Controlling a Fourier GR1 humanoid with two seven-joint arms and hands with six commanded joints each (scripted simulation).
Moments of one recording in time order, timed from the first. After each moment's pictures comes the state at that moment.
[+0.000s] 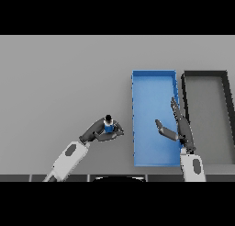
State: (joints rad) left arm -0.23 0.16 -0.55 -1.31 0.13 -0.14 -0.15; right arm 0.09 -0.15 0.05 -1.69 0.08 0.10 -0.10
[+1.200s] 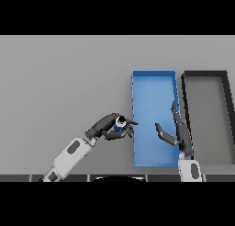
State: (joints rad) left arm -0.32 0.15 -0.60 -1.55 0.16 -0.15 -0.04; right arm 0.16 -0.12 0.07 -1.71 0.14 0.06 -0.15
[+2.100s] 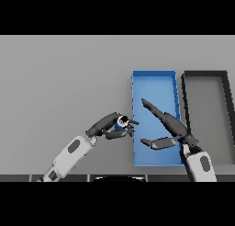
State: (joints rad) left arm -0.35 0.16 -0.60 -1.55 0.16 -0.15 -0.02; right arm -0.07 -0.33 0.19 -2.05 -0.24 0.39 0.18
